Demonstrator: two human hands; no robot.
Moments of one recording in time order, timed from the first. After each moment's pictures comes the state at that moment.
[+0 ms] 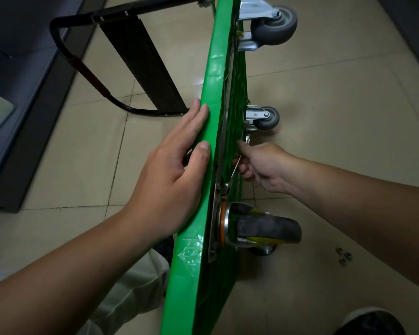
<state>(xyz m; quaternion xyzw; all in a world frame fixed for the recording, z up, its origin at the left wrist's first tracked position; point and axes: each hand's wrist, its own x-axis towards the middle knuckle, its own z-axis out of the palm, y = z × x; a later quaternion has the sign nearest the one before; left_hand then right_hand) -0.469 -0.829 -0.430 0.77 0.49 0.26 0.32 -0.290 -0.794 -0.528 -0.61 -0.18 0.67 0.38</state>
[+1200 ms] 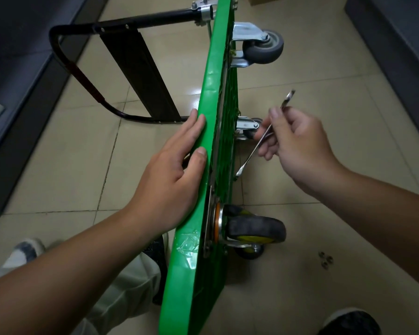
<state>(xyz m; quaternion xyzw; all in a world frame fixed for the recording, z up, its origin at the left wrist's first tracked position) -0.471 -0.826 -0.434 0.78 0.49 0.26 0.30 -0.246 -0.824 -0.471 -0.58 -0.41 0.43 0.56</state>
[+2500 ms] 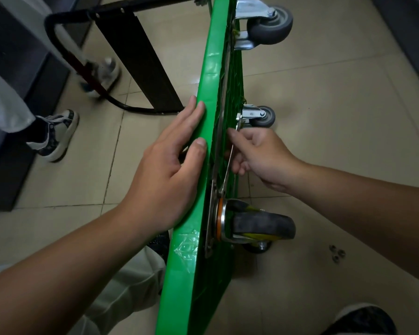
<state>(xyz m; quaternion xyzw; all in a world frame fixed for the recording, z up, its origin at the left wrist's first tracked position) -0.468 -0.827 -0.432 0.77 0.49 0.26 0.32 -0.283 -0.802 -0.525 -0.54 -0.41 0.59 0.44</state>
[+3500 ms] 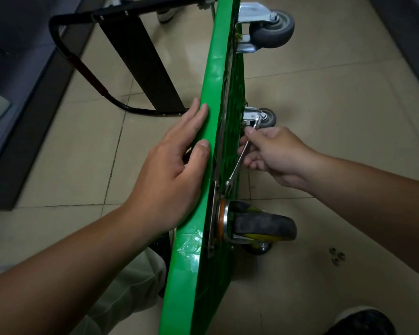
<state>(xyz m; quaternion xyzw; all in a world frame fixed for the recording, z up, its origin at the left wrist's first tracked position) -0.467 -0.827 -0.430 0.77 0.49 0.26 0.31 -0.268 -0.800 -0.508 -0.60 -0.31 0.60 0.42</state>
